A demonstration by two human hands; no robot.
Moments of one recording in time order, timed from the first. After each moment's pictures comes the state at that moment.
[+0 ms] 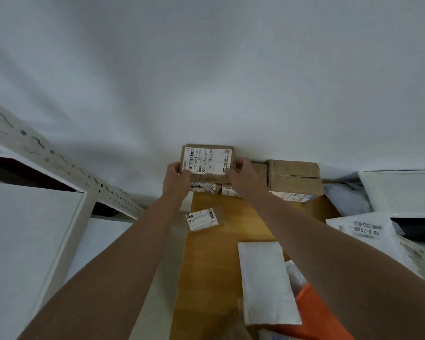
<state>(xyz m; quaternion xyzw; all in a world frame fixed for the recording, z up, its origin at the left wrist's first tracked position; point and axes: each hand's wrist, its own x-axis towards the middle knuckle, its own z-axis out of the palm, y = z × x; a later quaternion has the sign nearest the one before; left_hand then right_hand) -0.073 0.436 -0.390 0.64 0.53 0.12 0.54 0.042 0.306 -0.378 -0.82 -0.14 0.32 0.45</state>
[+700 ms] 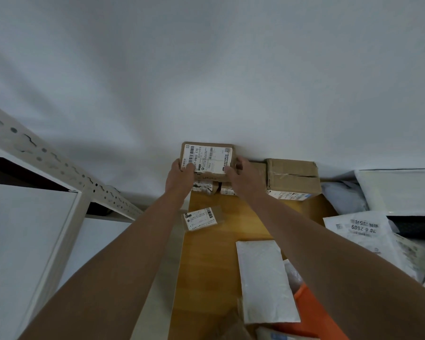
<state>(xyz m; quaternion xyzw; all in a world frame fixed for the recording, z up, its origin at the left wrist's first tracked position) -0.062 0.440 -0.405 0.67 0.51 0.08 0.54 0.039 0.306 -0.389 -0.85 -0.18 0.26 0.42</state>
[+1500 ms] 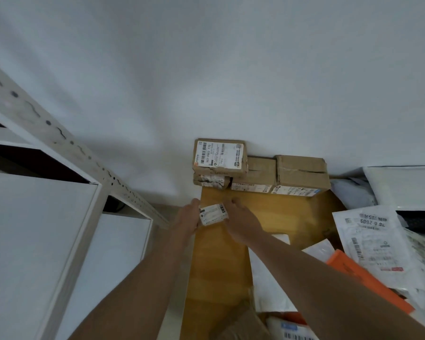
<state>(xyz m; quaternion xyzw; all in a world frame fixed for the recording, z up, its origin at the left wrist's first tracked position) -0.137 0.392 -0.434 0.59 0.57 -0.07 0.57 -0.044 0.261 -0.441 -0.87 -0.38 0.29 0.12</state>
